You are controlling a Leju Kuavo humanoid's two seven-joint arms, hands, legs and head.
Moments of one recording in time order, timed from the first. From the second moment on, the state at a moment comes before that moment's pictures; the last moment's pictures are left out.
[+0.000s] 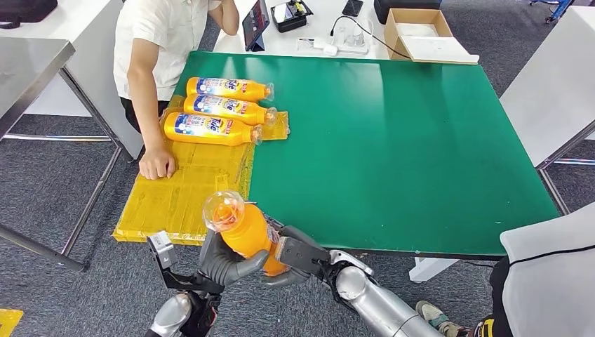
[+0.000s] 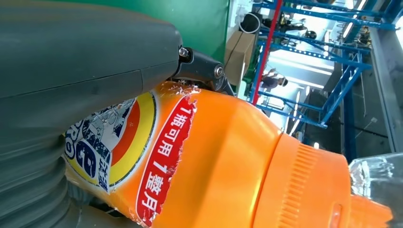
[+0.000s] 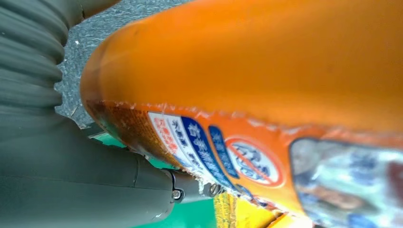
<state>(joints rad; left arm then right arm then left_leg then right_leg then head) -0.01 -0.13 -0.43 -1.37 0.14 -0.23 -0.44 -0.44 0.06 0.84 -0.90 0.24 0.23 -0.44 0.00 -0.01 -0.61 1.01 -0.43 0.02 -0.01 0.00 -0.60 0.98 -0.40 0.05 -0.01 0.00</state>
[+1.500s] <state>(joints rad) -0.13 -0.12 -0.08 -1.34 -1.04 0.69 -0.33 -0.23 0.08 0.64 -1.19 0.43 0.00 -0.48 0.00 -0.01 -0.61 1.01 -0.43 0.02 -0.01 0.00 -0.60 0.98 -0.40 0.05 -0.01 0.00</state>
